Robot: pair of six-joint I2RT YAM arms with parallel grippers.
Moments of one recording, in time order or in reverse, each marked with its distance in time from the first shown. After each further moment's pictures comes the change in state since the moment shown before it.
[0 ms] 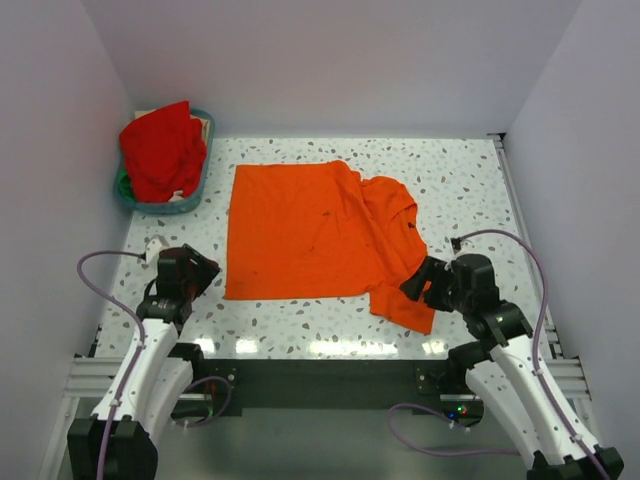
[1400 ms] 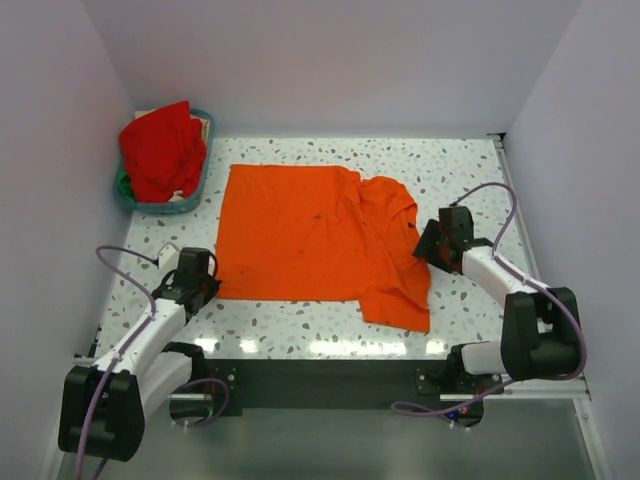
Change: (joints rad) left arm -0.164 0.248 -0.008 -0.014 -0.157 -0.120; right arm -0.170 0.828 0.191 0.369 0.234 -0.063
